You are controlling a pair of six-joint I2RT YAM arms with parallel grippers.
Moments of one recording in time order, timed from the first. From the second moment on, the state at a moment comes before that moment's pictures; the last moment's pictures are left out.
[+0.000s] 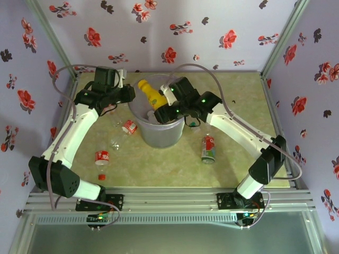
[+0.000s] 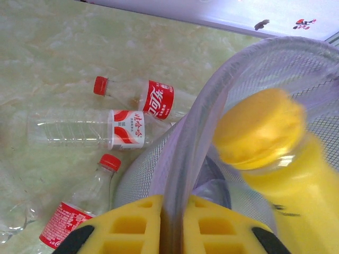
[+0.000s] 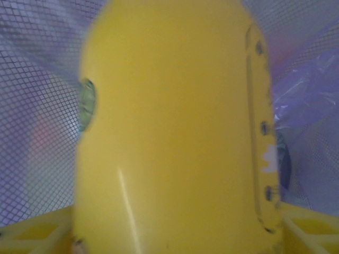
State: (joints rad) left arm -0.35 1.43 1.47 -0.74 0.16 -0.38; right arm 0.80 1.63 1.63 -0.82 -0.13 0.16
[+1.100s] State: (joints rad) left arm -0.34 1.43 1.44 -0.69 0.18 -0.35; right arm 0.75 1.68 1.91 -1.00 -0.05 0.17
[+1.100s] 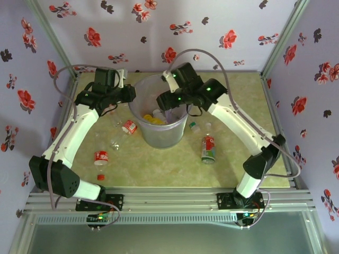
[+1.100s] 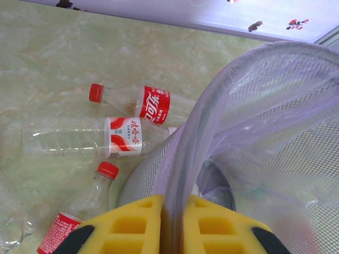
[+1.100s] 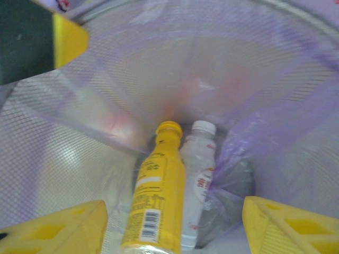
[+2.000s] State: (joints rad) left arm -0.32 1.43 1.43 -0.68 0.20 -0.33; right arm 0.46 1.38 1.20 -1.15 0.08 0.46
